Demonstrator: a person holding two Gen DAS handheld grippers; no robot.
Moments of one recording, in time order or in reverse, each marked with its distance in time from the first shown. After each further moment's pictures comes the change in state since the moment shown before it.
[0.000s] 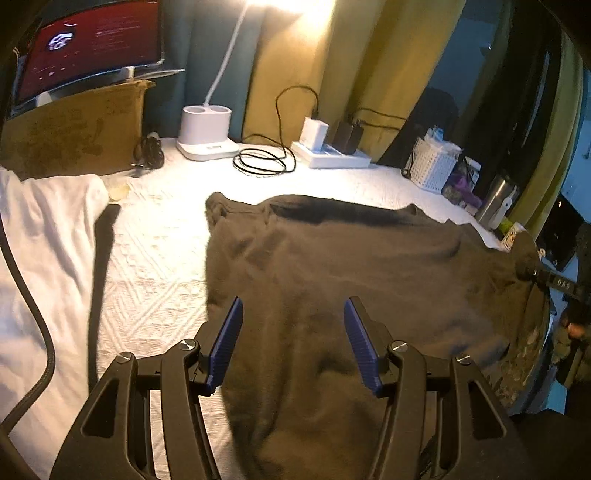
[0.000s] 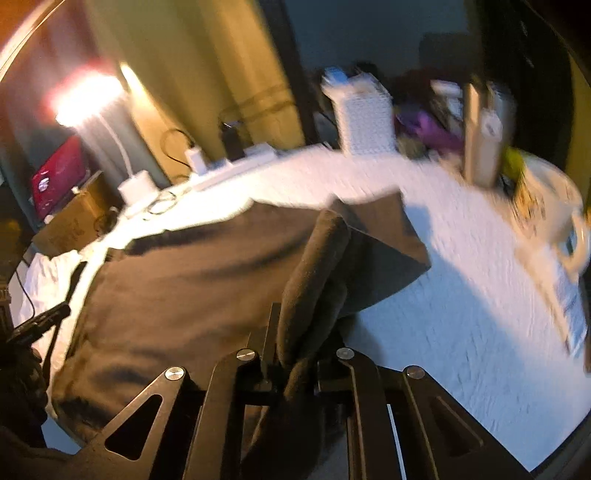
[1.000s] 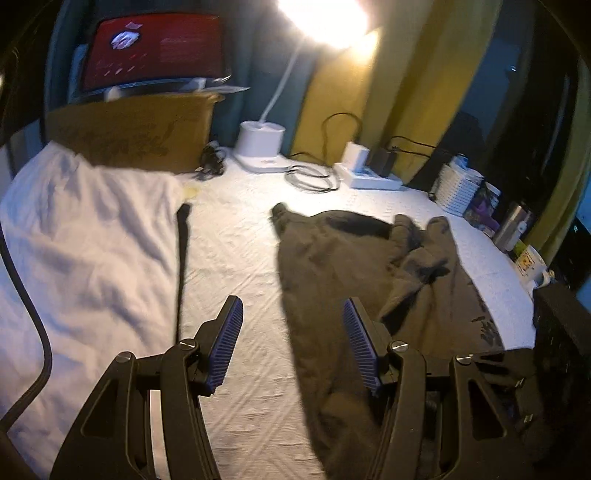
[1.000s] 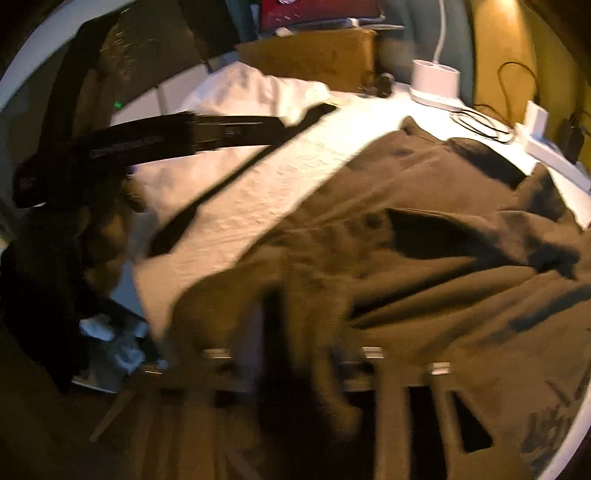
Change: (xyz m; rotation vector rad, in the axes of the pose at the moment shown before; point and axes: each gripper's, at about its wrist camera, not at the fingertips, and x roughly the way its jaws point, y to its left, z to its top) left arm -0.050 0.028 -0.008 -0.053 -0.060 0.078; right arm 0.063 0.273 -0.094 -0.587 0.342 0.606
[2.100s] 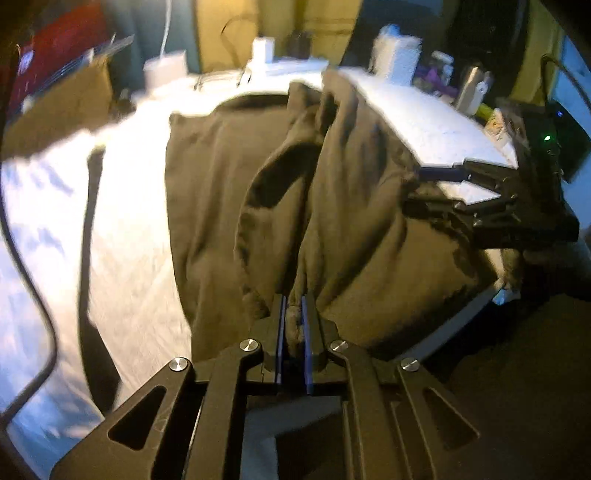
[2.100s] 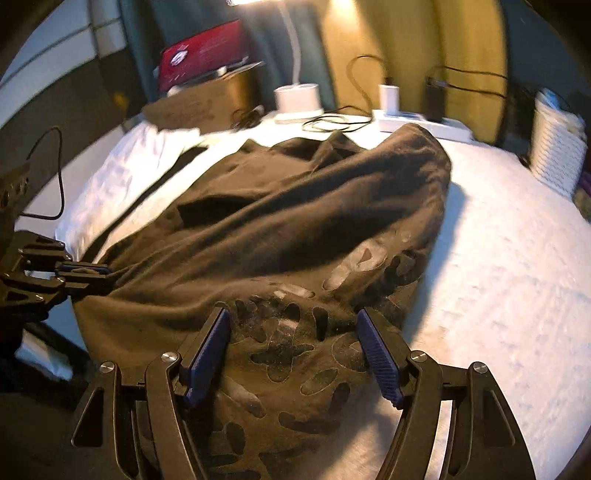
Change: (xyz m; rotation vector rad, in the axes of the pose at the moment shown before) left arm -0.001 -0.090 -0.077 0.217 0.369 0.008; right arm -0.069 -0.108 -0.067 0.156 -0.136 -0.297
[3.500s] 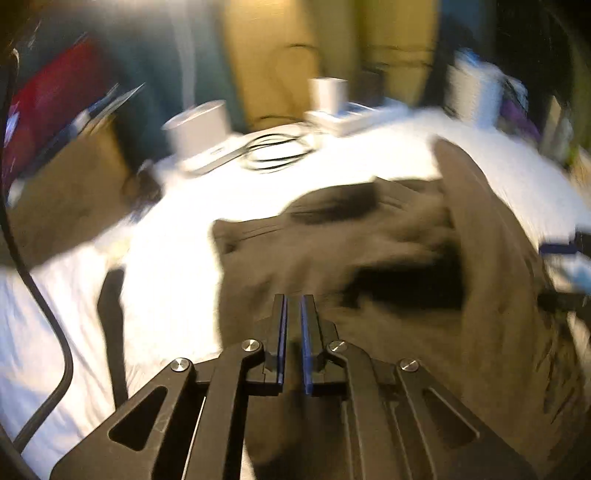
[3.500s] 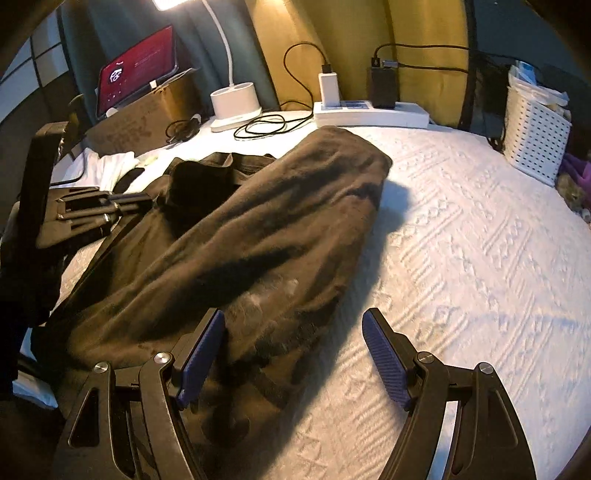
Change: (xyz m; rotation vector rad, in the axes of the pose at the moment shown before) left arm 0.063 0.055 0.150 0.002 -0.161 0.236; right arm 0.012 -0.080 0.041 0.145 0.025 -0.068
